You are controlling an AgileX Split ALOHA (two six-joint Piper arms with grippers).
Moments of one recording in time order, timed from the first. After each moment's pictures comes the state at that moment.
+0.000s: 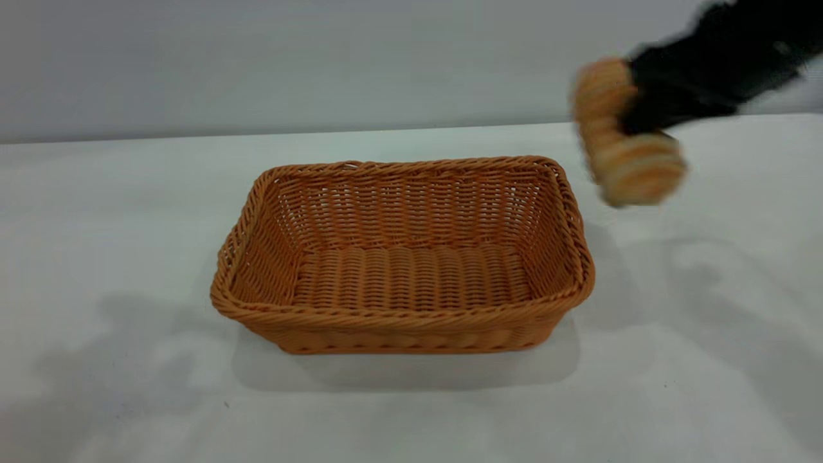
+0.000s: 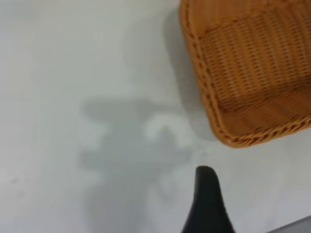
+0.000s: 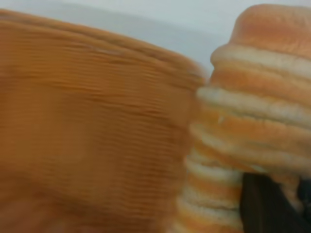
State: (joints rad) left arm -0.21 1.40 -1.27 -0.11 0.97 0.07; right arm 0.18 1.84 -1.04 1.05 0.34 -1.03
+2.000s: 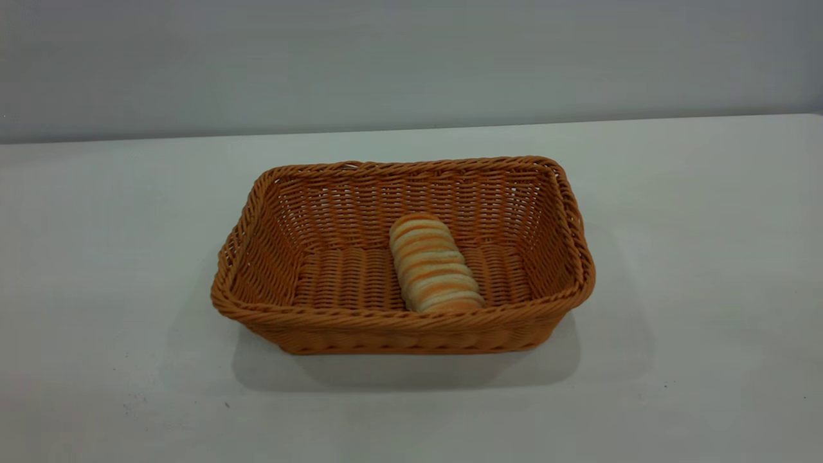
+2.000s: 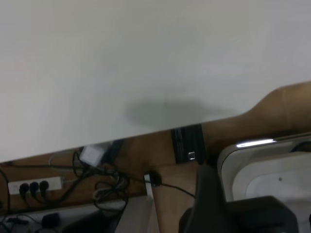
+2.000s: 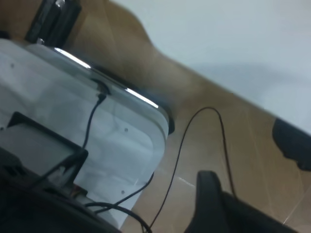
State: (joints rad) left arm -0.21 0.57 -0.52 0.09 1.14 -0.07; right arm 0.37 0.74 -0.49 0.14 1.13 -0.17
